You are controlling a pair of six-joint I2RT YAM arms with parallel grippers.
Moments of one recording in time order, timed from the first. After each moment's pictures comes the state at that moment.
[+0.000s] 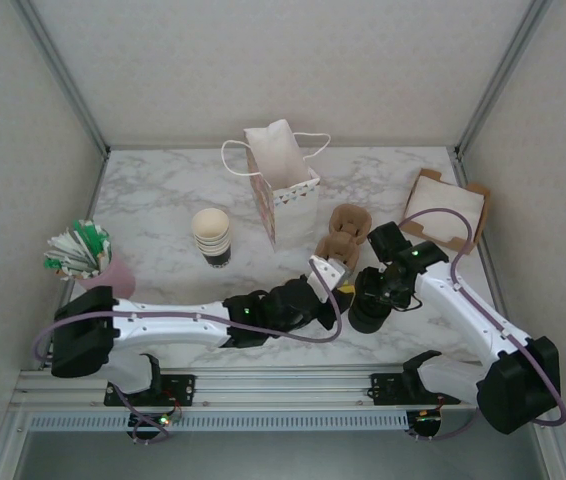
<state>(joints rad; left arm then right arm) -1.27 1.48 0.94 0.23 -0.30 -0.37 0.46 1.16 0.88 -1.09 -0.01 0.62</state>
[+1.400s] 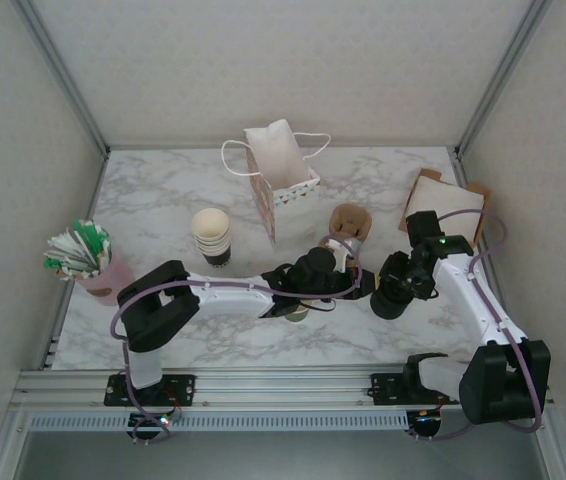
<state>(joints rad) -1.09 1.88 1.11 0.47 0.23 -1.03 0.13 1.19 0.89 -1.03 -0.03 0.57</state>
